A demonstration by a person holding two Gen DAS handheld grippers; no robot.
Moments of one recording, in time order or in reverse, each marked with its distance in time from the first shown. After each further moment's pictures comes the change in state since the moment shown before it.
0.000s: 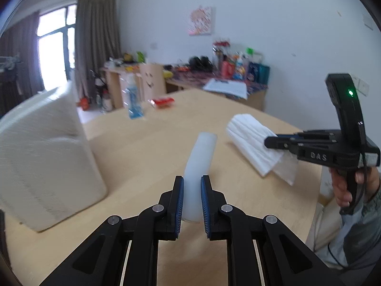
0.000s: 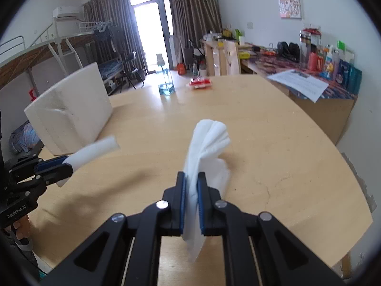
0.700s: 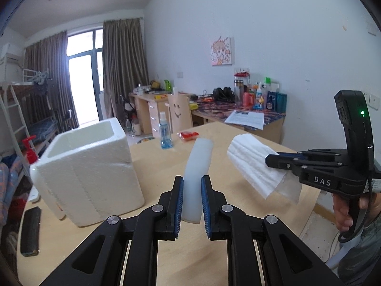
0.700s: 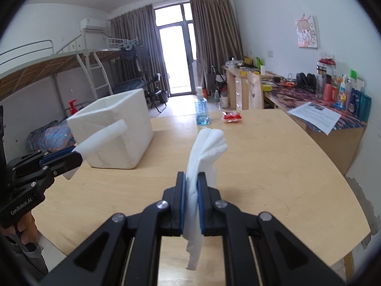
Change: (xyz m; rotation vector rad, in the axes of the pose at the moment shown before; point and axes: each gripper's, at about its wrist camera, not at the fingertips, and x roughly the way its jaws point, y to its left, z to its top) left arm -0.085 -0.016 0.006 -0.015 -0.166 0.162; right arm -0.050 0.040 0.007 -0.073 -0.161 0.116
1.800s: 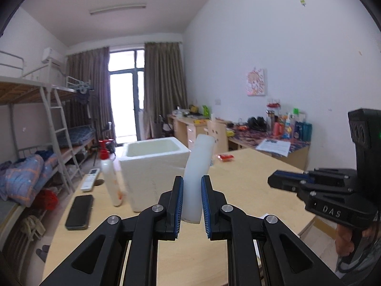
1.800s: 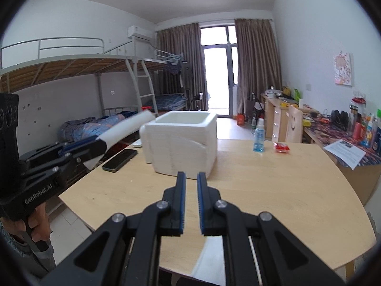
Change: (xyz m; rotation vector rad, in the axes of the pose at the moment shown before) left arm -0.123 0.019 -0.022 -0.093 -0.171 0.229; right arm -0.048 0.094 -0.005 -0.164 -0.131 0.193
